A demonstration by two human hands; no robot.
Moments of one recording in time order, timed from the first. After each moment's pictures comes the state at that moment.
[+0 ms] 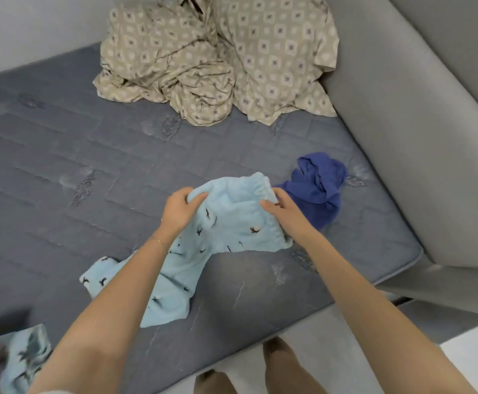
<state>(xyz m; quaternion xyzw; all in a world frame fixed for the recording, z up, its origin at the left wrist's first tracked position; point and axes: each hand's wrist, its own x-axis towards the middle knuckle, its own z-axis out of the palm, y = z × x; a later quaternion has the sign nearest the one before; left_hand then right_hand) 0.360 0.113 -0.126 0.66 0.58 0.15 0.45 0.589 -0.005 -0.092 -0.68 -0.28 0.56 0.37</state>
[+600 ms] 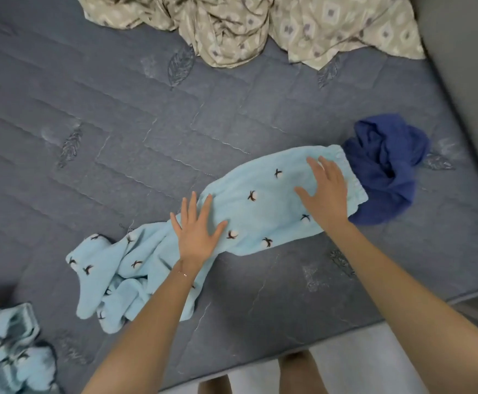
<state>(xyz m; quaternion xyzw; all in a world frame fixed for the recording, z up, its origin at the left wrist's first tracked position) 0.339 0.063 -0.322 0.74 0.63 -0.03 0.23 0.623 0.048 -0.297 -0.81 -0.50 0.26 0.15</state>
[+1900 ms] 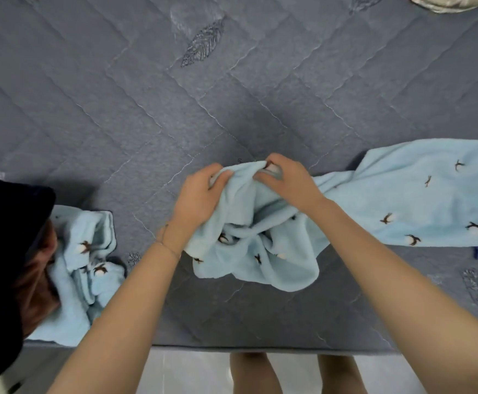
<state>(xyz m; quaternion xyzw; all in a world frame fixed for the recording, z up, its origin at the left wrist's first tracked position) 0.026 0.085 -0.324 0.59 0.68 0.17 0.41 0.229 0.115 -0.341 -0.60 -0.62 0.48 0.12</state>
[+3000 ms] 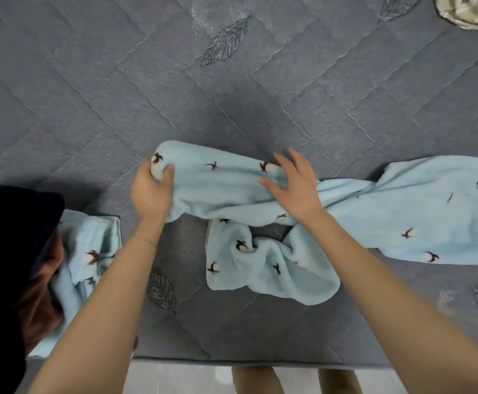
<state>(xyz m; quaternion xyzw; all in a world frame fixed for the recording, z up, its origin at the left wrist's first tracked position) -0.076 0.102 -0.365 0.37 0.85 0.22 0.31 0.187 0.118 -0.377 -0.68 -0.63 0.36 0.07</state>
